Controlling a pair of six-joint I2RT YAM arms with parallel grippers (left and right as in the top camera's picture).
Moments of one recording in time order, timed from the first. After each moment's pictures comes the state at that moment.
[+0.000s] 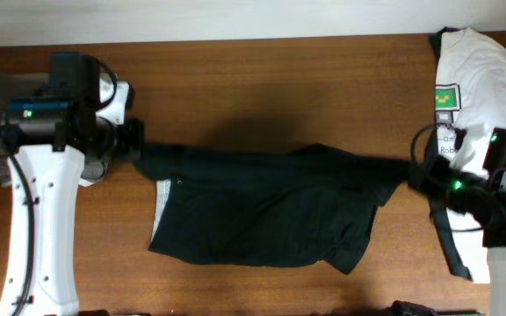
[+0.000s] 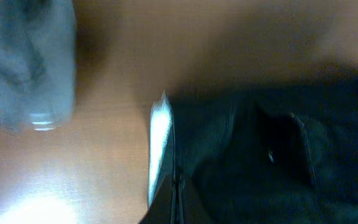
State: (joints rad) left arm 0.01 1.55 1.74 -1.35 0.12 -0.02; right arm -0.27 1.08 1.24 -1.09 -0.42 0.37
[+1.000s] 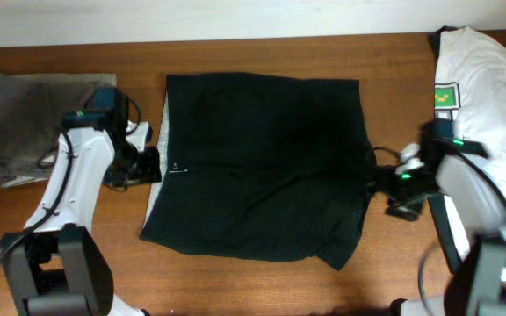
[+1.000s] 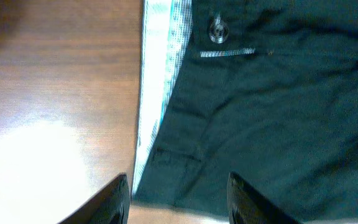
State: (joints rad) left arm 0.04 1.75 1.36 -1.15 0.11 0.00; right arm -0.19 1.62 1.03 -1.04 -0.36 0.29
